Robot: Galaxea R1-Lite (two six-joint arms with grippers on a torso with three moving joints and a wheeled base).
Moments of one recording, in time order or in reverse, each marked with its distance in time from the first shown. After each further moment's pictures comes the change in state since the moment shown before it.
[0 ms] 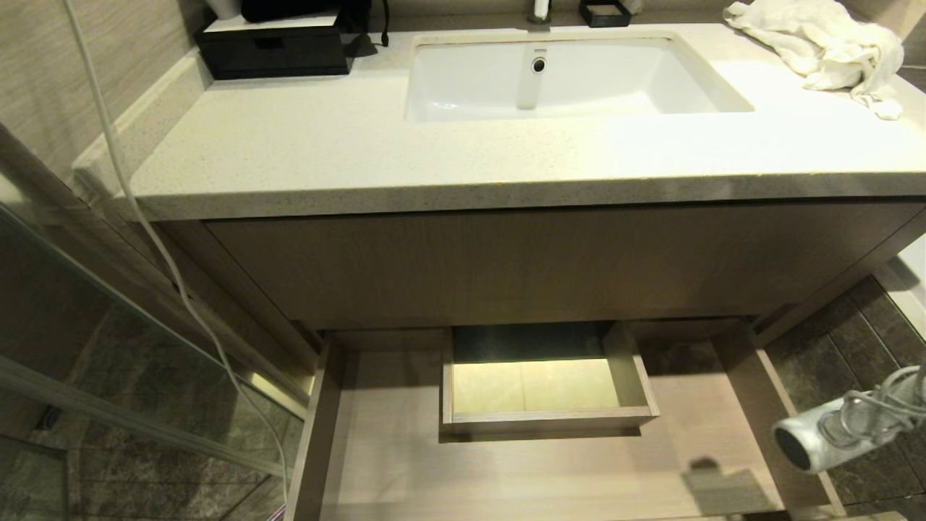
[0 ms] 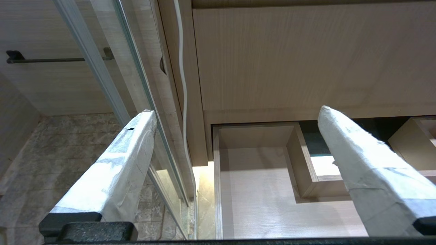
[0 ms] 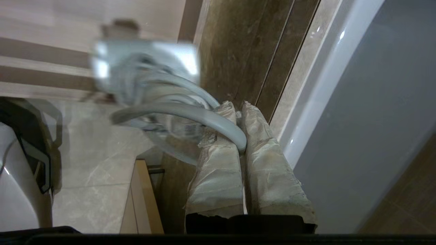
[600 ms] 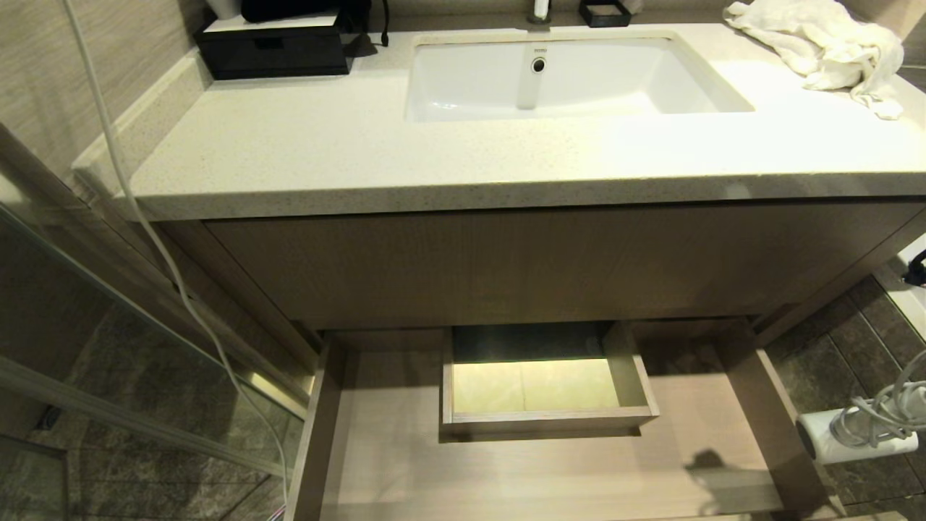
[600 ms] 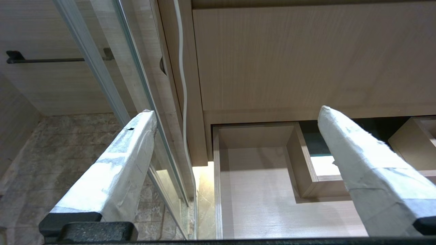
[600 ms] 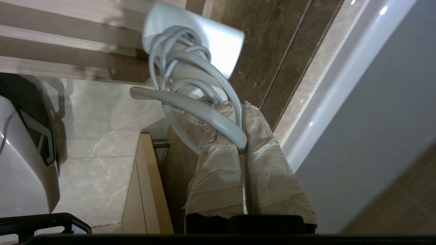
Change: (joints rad) left arm 0.000 0.000 0.000 -0.001 0.000 0.000; right arm 0.000 0.118 0.026 -0.008 -0.039 -0.002
